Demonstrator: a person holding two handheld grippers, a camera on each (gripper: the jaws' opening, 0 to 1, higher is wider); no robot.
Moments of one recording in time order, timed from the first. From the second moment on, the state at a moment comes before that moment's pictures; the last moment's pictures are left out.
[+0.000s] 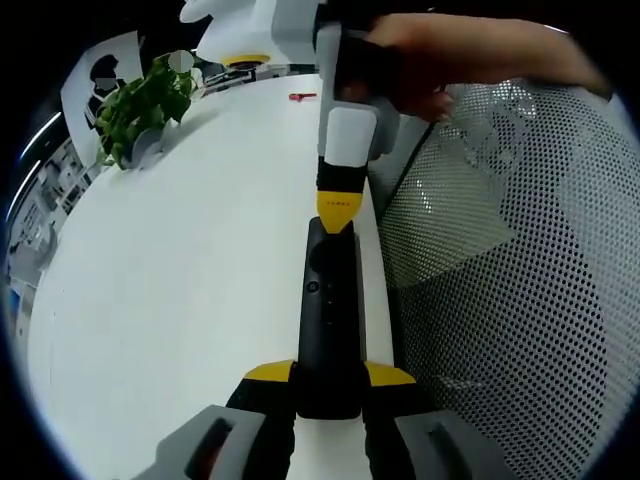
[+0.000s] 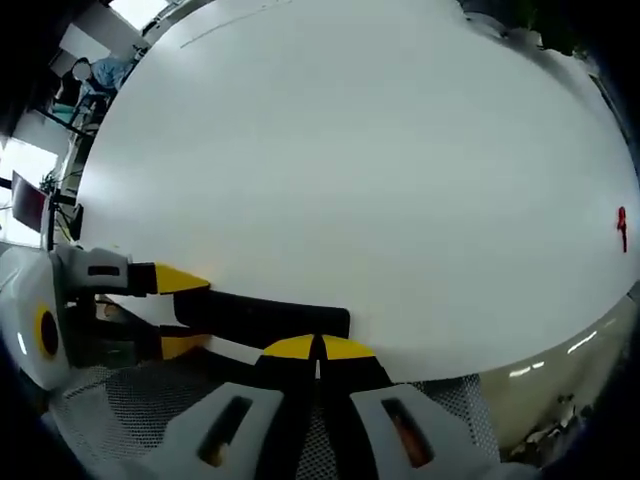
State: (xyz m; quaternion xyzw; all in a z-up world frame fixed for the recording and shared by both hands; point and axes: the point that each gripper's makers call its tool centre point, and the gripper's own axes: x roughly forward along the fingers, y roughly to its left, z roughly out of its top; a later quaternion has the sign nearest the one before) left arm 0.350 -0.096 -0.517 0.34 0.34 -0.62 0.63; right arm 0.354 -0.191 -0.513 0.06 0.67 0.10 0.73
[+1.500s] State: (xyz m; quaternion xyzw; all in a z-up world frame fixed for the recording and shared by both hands) left arm 0.351 -0.096 -0.517 0.34 0.34 -0.62 0.62; right arm 0.353 -0.177 -0.515 0.15 0.67 0.12 0.71
